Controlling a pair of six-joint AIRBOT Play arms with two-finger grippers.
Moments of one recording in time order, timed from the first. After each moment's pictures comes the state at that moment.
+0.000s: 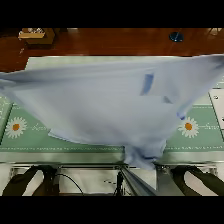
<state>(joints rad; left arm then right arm) 0.27 -0.83 1.48 1.18 -1.59 -1.36 -0.17 -1.12 1.85 -1.31 1.69 1.51</state>
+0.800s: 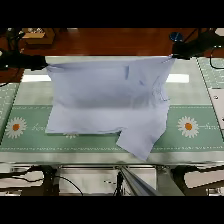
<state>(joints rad) 0.17 -1.50 1.41 1.10 -0.84 -1.16 -0.06 -1.66 1.82 -1.32 1.17 1.48</state>
